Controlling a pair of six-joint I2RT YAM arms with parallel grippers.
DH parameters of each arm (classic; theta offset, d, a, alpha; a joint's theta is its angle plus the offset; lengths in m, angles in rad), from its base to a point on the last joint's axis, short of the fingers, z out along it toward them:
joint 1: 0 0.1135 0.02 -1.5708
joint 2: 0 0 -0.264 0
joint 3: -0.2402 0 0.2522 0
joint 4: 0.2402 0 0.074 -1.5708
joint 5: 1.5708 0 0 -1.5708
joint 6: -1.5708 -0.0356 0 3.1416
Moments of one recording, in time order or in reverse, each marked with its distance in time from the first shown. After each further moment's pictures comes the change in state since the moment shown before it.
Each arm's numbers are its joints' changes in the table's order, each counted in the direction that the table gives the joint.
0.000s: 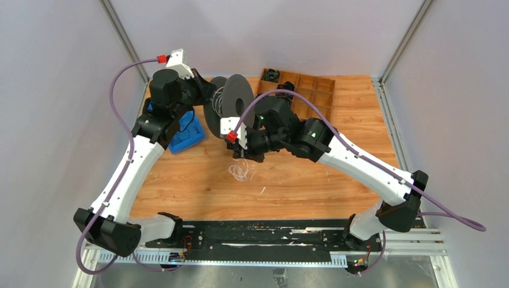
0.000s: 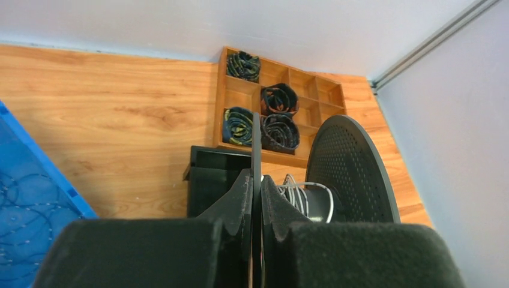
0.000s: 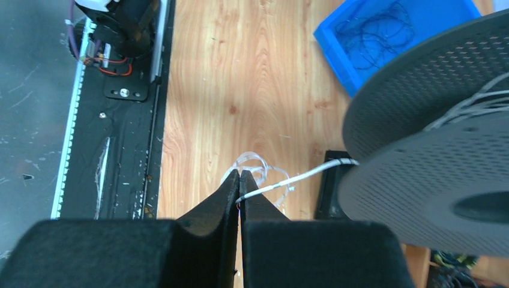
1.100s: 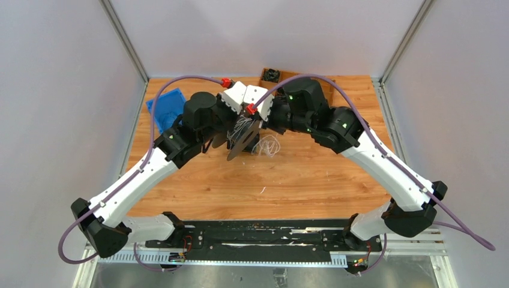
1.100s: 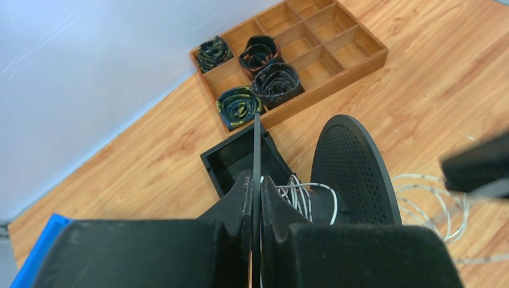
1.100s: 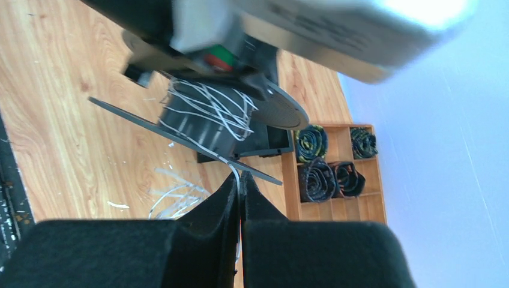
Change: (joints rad) left arm -0.404 -0.025 0.092 0.000 -0.172 -0.677; right arm -0.108 -0.068 -0.143 0.079 0.370 0.087
